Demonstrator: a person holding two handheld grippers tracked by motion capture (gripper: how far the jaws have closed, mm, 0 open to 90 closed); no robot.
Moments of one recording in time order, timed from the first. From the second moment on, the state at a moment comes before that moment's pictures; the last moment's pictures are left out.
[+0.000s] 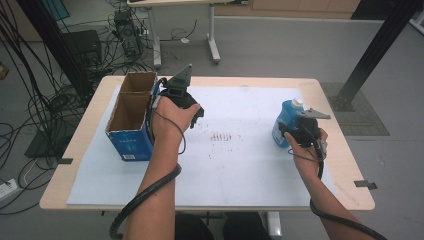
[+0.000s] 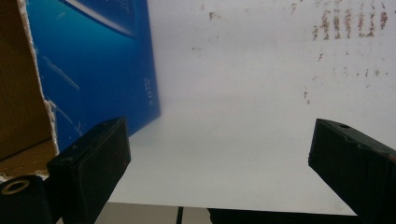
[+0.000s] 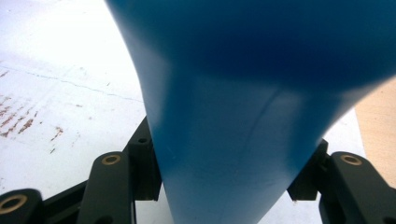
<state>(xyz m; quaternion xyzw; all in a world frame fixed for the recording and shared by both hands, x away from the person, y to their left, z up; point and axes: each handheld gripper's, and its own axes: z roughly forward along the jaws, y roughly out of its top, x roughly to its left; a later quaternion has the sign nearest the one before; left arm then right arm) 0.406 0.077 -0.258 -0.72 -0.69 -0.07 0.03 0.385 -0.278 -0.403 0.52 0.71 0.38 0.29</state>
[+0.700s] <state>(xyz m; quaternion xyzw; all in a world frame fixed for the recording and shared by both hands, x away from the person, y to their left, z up) 0.405 0.079 -0.256 -0.72 -0.69 -0.08 0.03 0.386 -0.278 -0.401 0.52 0.71 0.38 0.29</state>
